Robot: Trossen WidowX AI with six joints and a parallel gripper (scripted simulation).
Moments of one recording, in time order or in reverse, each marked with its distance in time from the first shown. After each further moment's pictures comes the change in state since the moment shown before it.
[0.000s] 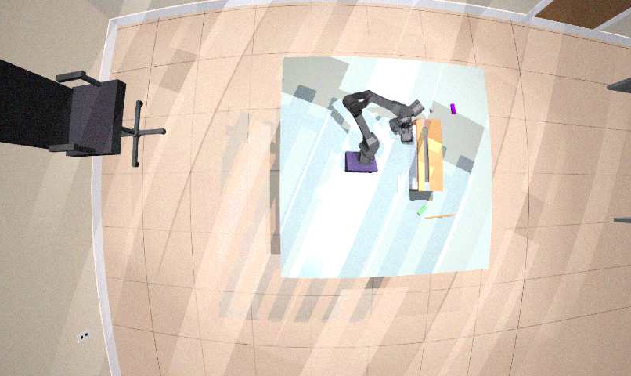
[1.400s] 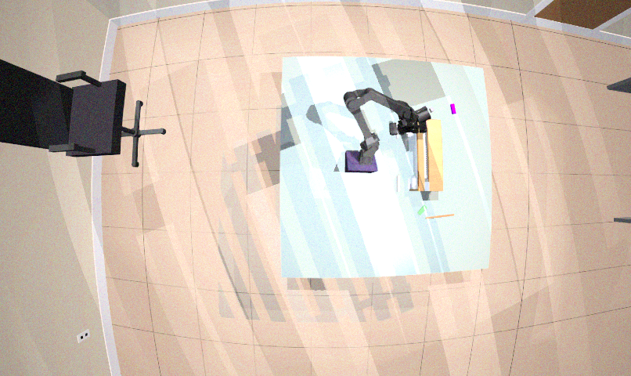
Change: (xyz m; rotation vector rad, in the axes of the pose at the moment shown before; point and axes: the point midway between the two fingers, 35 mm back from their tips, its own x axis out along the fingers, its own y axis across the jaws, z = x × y) arm -0.029 0.028 -0.007 1.514 -0.055 0.058
